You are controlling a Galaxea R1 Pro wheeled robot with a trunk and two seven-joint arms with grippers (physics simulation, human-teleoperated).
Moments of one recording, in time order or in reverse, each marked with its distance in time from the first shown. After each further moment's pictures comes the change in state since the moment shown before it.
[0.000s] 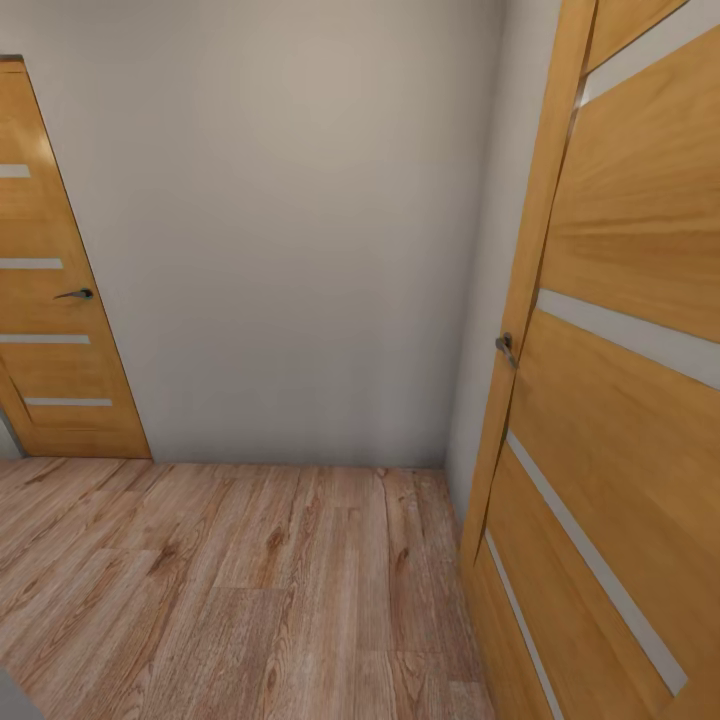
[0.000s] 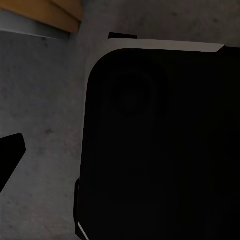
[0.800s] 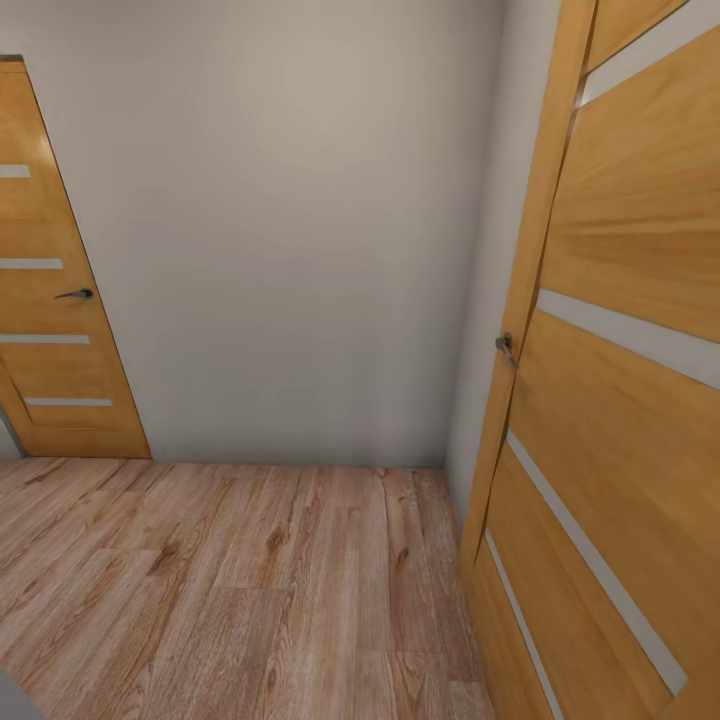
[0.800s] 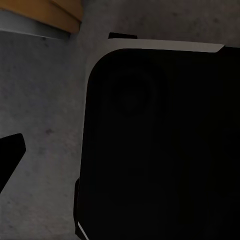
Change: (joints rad) left arm 0.000 0.000 0.001 0.000 0.000 0.000 0.000; right arm 0.000 0.001 0.005 -0.001 0.000 0.013 -0.010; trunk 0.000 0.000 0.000
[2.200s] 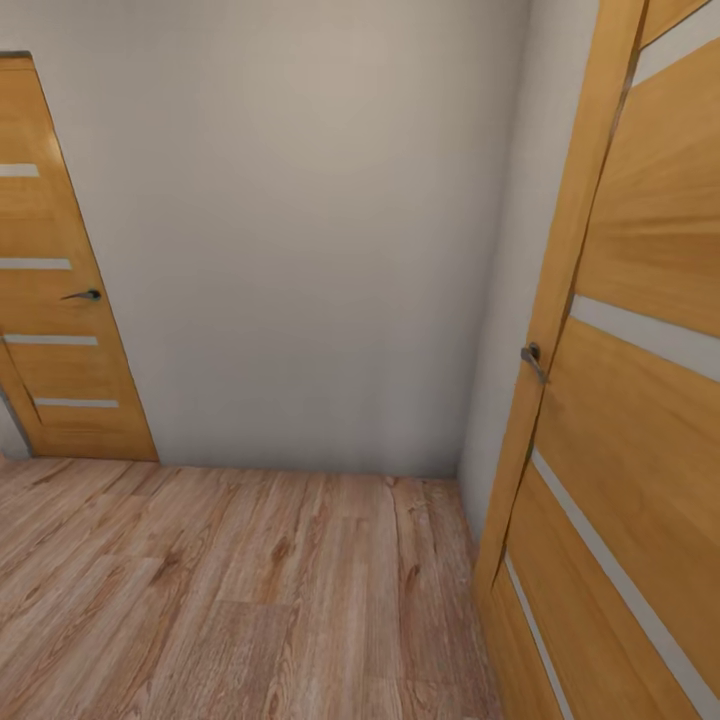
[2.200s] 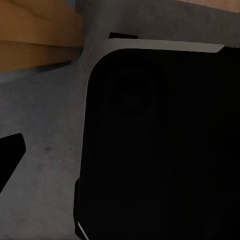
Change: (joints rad) left arm 0.000 0.000 0.000 0.000 0.002 0.000 0.001; right arm 0.000 -0.001 0.000 0.000 -0.001 -0.002 -0.002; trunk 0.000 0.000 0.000
